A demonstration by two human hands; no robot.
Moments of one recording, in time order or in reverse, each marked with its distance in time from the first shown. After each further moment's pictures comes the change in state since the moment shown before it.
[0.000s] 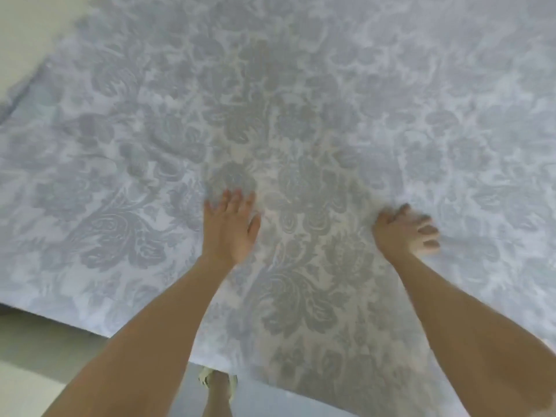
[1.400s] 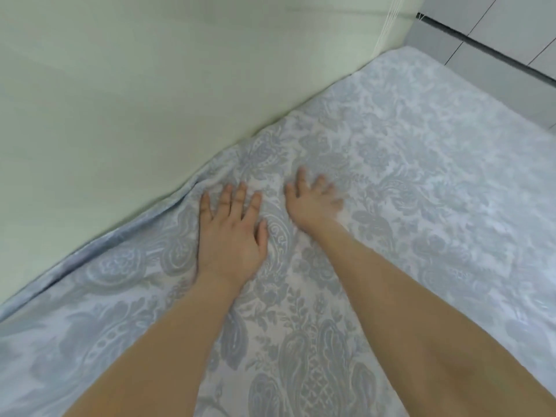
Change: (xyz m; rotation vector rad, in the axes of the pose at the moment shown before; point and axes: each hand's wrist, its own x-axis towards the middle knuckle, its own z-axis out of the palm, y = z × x) left_hand 0.297 -0.338 -0.056 -0.022 0.459 -0.357; right_hand -0.069 -0.660 0.064 -0.127 0.085 -0.913
